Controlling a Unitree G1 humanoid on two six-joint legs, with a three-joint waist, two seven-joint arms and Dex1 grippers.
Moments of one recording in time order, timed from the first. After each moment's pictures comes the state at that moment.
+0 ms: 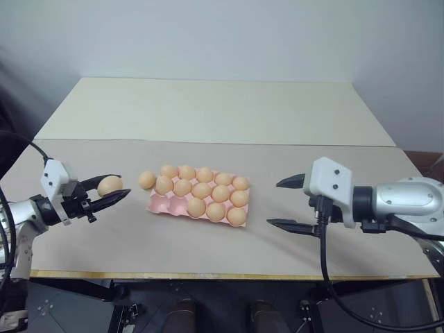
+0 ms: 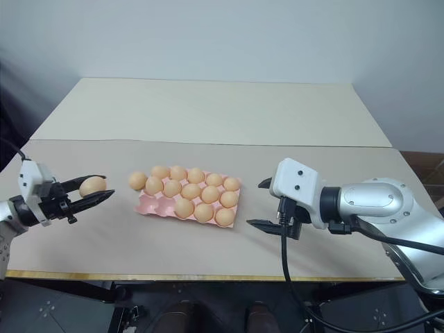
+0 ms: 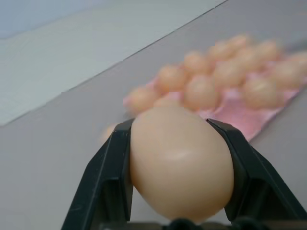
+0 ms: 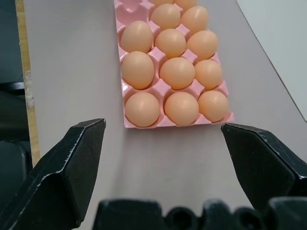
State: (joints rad) left arm -0.17 0.85 0.35 0.06 -0.60 0.19 -1.22; right arm -0.42 -1.04 -0.04 -0.74 0.63 0.89 0.84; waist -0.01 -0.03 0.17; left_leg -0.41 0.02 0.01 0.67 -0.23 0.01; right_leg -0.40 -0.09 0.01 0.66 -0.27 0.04
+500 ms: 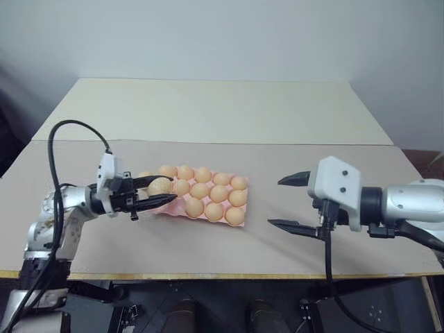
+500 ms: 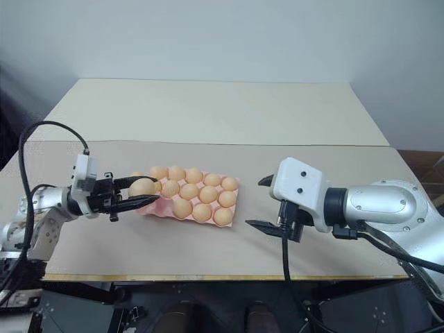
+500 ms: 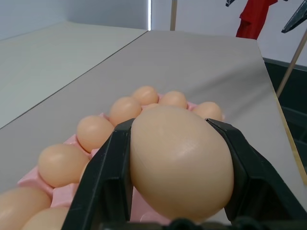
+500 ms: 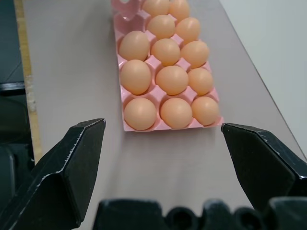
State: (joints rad) left arm -0.39 0.72 0.11 0.10 -0.56 0.22 -1.31; right arm -0.41 -1.05 -0.12 -0.84 0.71 0.95 0.75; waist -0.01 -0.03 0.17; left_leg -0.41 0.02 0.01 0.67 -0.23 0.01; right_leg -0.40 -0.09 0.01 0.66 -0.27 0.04
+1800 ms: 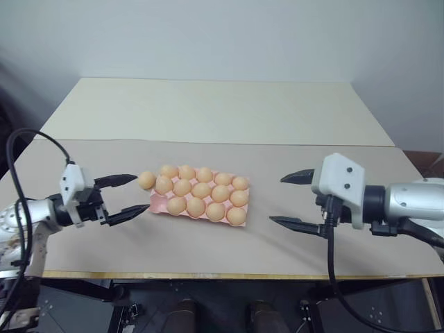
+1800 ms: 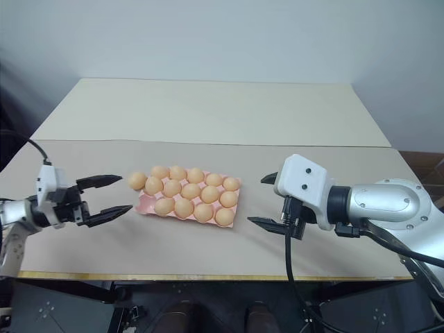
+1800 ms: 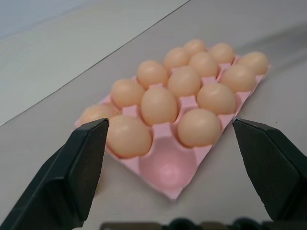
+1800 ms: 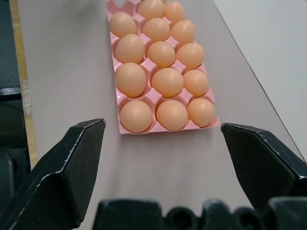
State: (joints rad) left arm -0.15 0.86 0.33 0.07 -0.50 0.12 -1.23; right arm -0.40 -1.07 -0.10 -0.78 0.69 0.89 0.79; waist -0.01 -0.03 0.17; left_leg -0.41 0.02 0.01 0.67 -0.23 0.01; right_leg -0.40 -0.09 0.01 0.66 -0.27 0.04
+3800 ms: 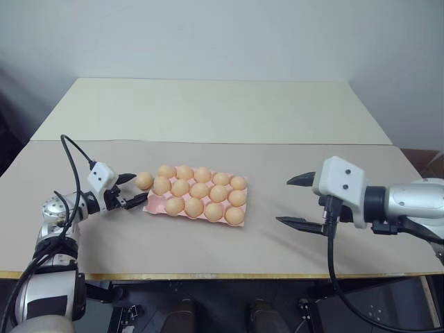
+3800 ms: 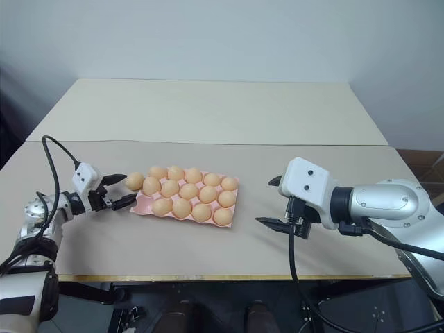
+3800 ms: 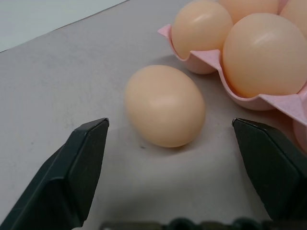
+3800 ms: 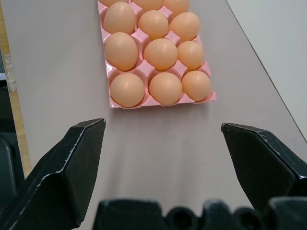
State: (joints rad) left arm -0.67 0.69 0.15 1.01 -0.16 -0.27 -1.14; right arm -0.36 -1.09 -0.10 -0.76 0.61 0.88 0.82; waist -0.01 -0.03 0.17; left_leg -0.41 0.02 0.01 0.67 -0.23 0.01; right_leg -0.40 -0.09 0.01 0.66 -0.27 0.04
